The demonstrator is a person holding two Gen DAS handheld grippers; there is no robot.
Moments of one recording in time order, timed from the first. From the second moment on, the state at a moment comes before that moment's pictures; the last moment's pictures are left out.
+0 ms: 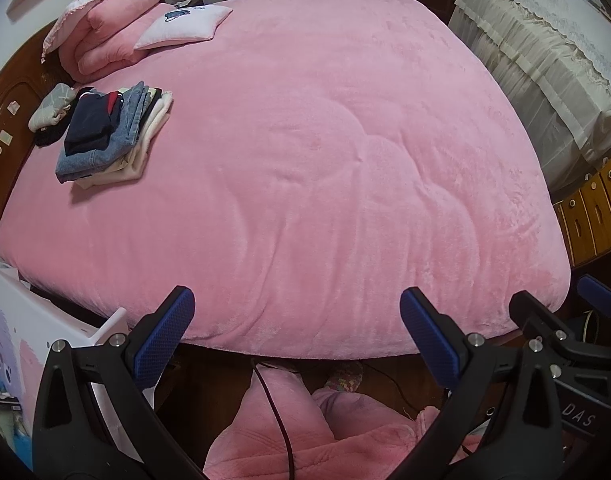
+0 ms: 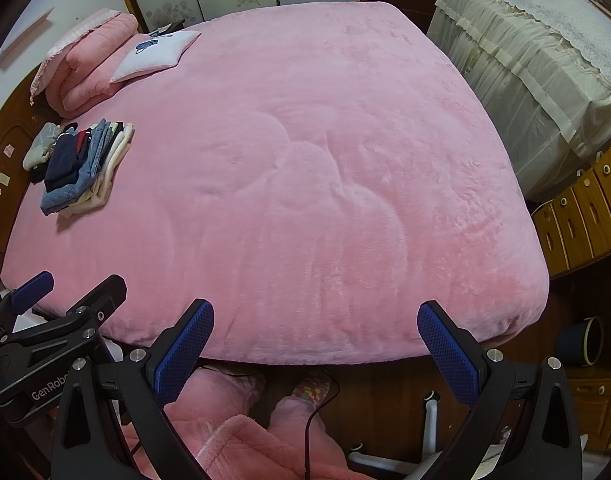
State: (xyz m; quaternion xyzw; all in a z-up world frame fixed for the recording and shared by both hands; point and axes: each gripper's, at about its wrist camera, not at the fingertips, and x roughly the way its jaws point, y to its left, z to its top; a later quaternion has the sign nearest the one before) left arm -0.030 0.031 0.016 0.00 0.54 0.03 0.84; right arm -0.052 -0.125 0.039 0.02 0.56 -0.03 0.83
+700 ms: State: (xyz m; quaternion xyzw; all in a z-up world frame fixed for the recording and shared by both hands) left arm -0.027 0.035 0.015 0.01 0.54 0.02 0.84; right arm -0.044 -0.136 0.038 0.01 0.56 -0.03 0.83
